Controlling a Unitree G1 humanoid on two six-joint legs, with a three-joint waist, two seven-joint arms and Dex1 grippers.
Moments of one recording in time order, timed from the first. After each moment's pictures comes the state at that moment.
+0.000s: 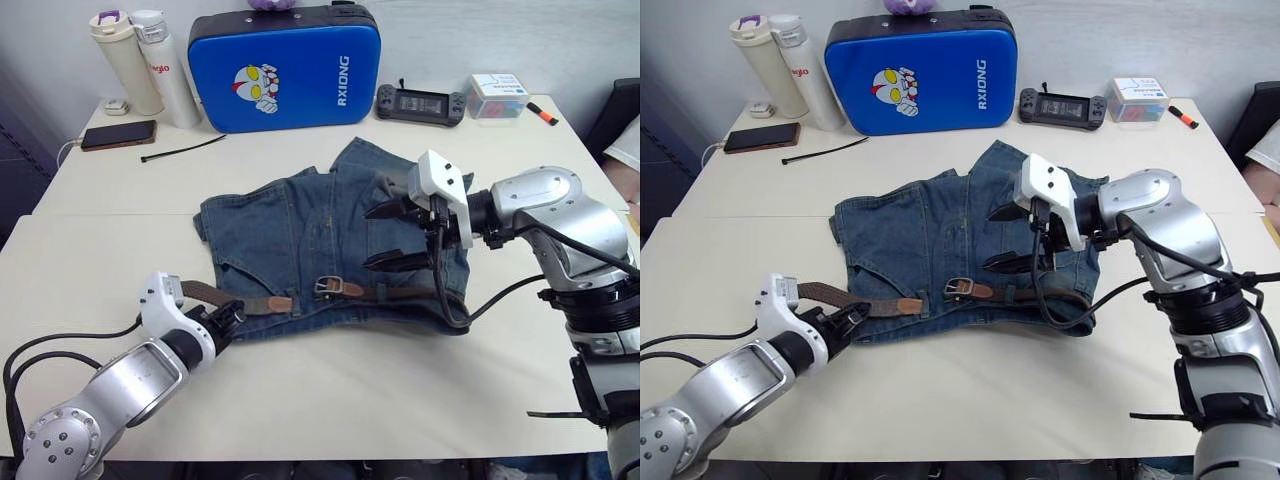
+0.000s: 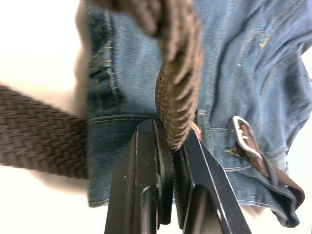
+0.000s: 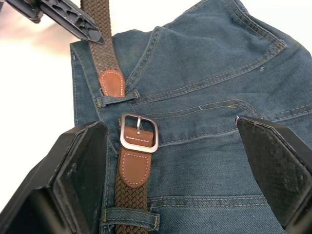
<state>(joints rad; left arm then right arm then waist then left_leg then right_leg) 0.13 0.73 0.12 -0.74 -1.97 0.49 1.02 -0.87 -0.74 0.22 -0.08 0.37 0.67 1.26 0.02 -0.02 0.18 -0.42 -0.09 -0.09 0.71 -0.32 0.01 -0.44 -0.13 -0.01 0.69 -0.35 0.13</state>
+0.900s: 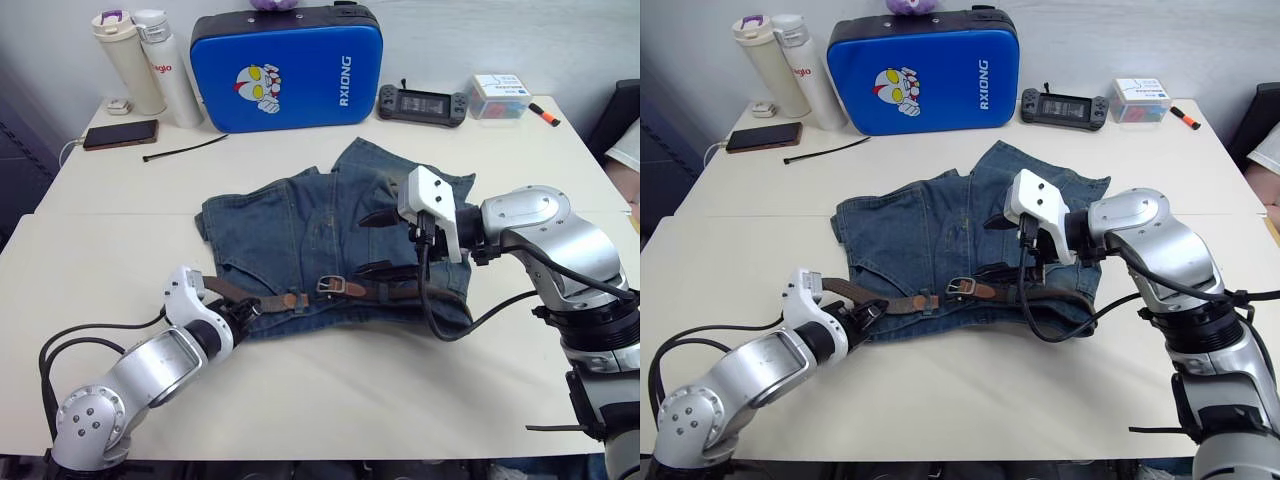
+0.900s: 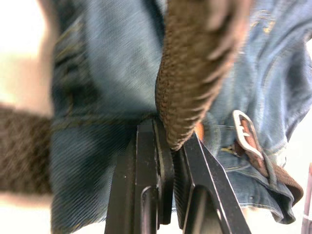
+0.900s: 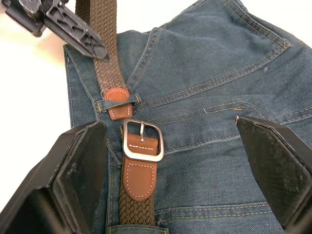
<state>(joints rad) -0.01 0.54 0.06 -0.65 -1.97 0.56 1.13 -0.80 -0.74 0.21 -0.19 0.39 0.72 1.16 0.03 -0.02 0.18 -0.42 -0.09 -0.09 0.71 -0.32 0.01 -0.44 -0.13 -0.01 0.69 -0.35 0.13</state>
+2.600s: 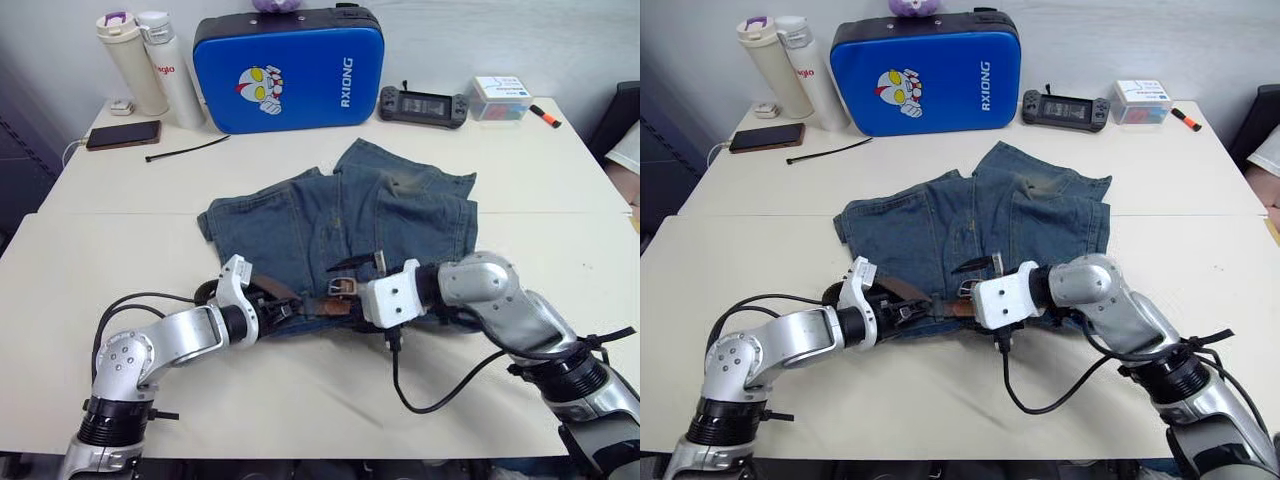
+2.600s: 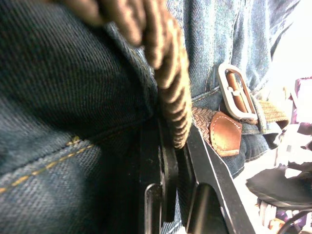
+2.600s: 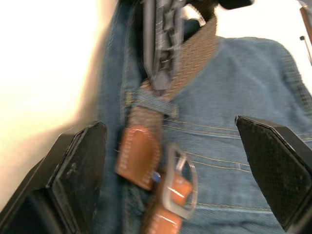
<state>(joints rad) -0.25 0.52 0.02 -0.26 -1.98 1.00 0.81 -0.58 -0.72 0.36 -0.28 0.04 0.04 1.11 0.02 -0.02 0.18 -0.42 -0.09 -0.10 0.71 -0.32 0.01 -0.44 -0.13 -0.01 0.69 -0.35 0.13</state>
